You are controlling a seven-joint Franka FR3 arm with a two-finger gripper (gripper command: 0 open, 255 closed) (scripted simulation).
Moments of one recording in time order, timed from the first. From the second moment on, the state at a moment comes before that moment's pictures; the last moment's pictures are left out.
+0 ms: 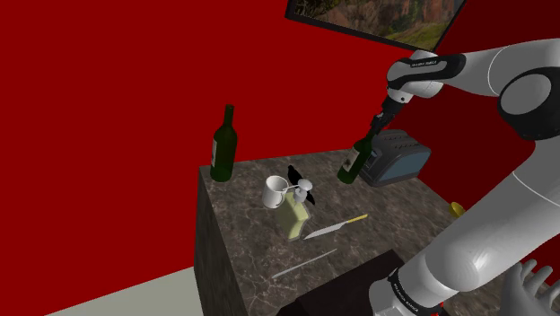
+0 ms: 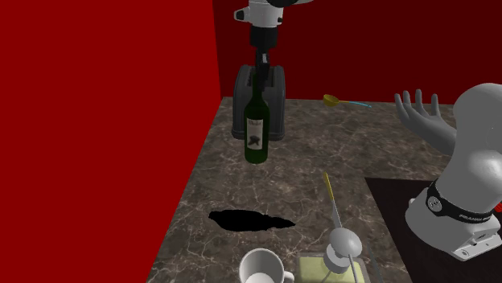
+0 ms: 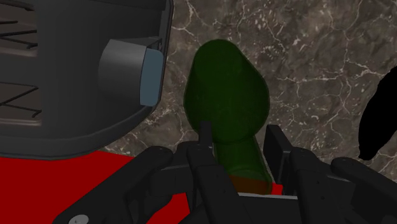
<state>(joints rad) -0.15 0.02 -0.52 -1.98 0.04 2.04 -0.64</state>
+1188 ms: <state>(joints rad) -0.14 -0.01 -0.52 -1.83 0.02 1.85 -0.62</state>
